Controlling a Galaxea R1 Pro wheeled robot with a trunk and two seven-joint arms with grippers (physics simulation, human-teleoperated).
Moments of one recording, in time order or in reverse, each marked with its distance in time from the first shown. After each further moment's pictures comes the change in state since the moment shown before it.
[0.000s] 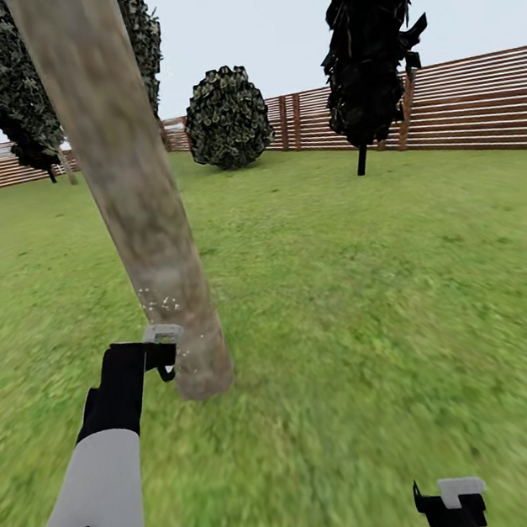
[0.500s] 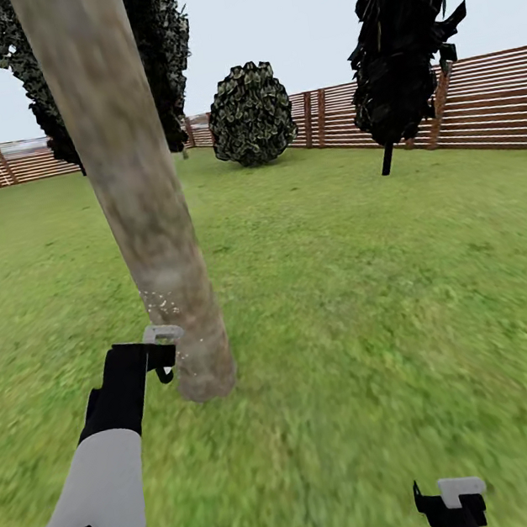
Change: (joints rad) left arm 0.000 -0.005 0.001 0.012 0.006 0.000 0.042; right arm 0.000 -0.001 0.000 0.000 0.000 -0.001 0.000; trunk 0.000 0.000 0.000
